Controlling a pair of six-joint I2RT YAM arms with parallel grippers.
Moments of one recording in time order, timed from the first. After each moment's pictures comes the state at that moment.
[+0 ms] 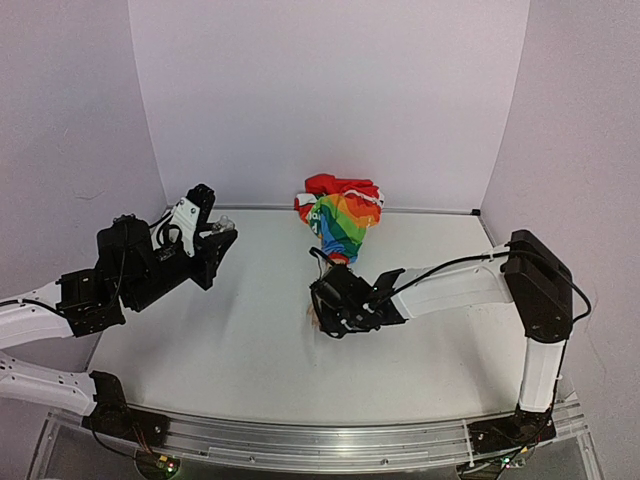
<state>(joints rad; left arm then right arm) -1.01 0.90 0.74 0.05 -0.40 0.11 1.05 1.97 1.26 -0.30 0.36 0.86</state>
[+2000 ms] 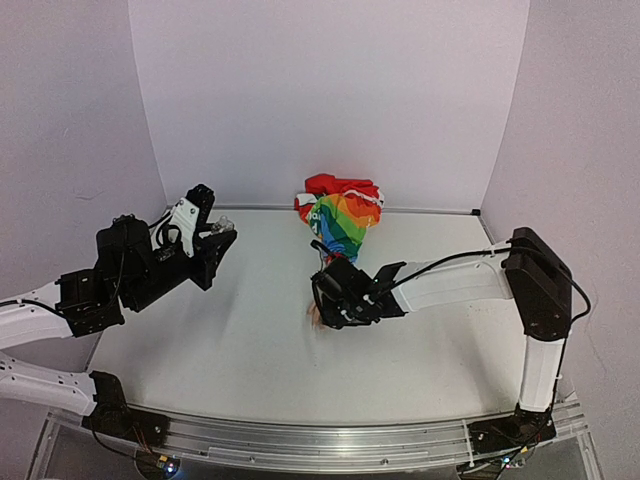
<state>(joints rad) -1.01 0.89 0.74 0.04 -0.40 0.11 1.02 1.97 1.30 -0.33 0.37 0.83</state>
